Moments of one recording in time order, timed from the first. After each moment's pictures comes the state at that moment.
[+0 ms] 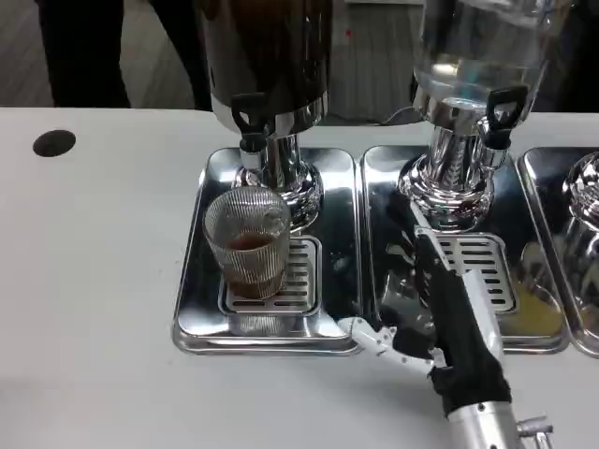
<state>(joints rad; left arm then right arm) 0.79 0.65 0.68 -0.07 0.31 -0.66 -0.16 -0.03 0.00 0.14 0.56 -0.32 -0.74 -0.23</state>
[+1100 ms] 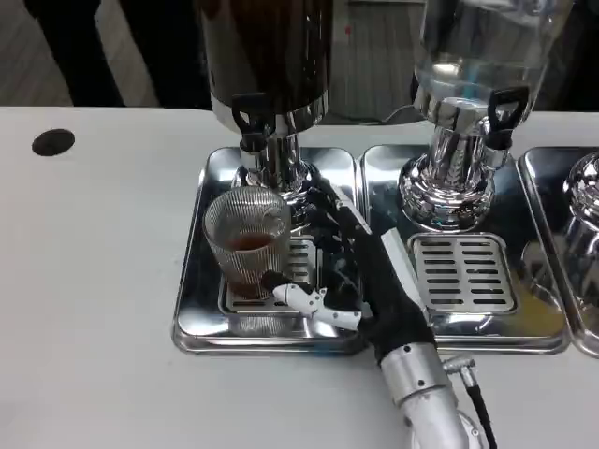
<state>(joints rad) 0.87 0.59 0.75 -0.06 0.28 -0.73 -0.16 -0.37 0.08 0.18 0.98 -0.32 -0.73 -0.26</state>
